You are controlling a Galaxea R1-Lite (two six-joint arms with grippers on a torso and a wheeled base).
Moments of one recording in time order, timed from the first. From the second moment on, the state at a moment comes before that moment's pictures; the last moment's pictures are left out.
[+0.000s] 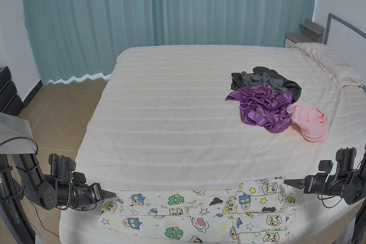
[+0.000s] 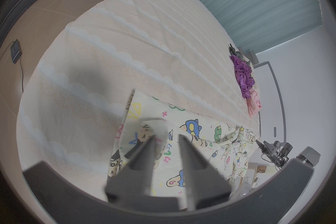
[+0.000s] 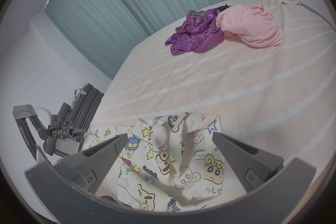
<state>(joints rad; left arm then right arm) -0.03 2.08 -0.22 -0.91 -0.44 -0.52 -0.14 1.99 -0.03 -1.21 0.52 0.18</state>
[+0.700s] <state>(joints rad) -0.02 2.04 -0.24 -0.92 -0.39 -0.53 0.02 1.86 -0.11 -1.20 0.36 0.29</state>
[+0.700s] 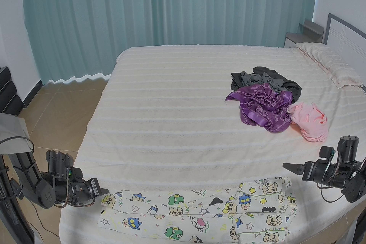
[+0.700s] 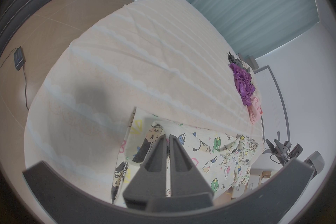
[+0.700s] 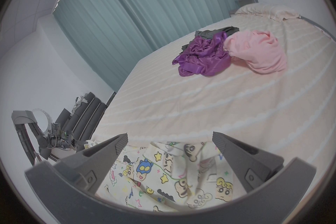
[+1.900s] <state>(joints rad) -0.03 1.98 -0.24 -0.93 -0.39 -0.53 0.47 1.98 -0.66 -0.22 -0.03 0.38</state>
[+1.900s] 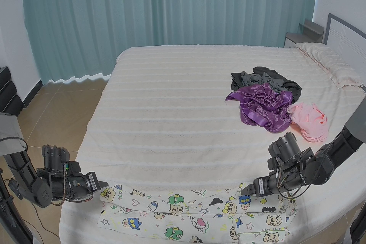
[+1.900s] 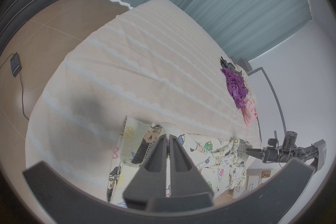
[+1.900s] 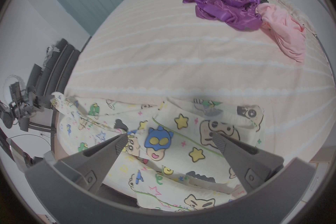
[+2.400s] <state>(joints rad) -0.03 1.97 -0.29 -0.93 -0.39 -0.53 0.42 2.15 -0.71 -0.21 -0.04 0.40</state>
